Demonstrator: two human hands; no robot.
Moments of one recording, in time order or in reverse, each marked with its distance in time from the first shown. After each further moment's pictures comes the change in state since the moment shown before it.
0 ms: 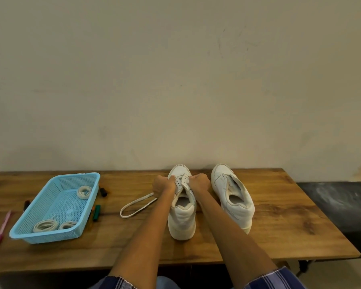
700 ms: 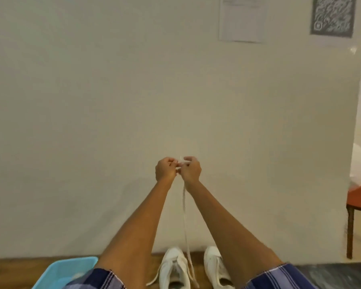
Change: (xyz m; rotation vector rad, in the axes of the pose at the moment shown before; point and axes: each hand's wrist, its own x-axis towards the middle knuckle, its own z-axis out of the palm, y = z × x) left_hand -0.106 0.256 -0.137 -0.379 -0.065 0.734; right_hand -0.104 -0.251 -0.146 0.579 0.196 -0.613
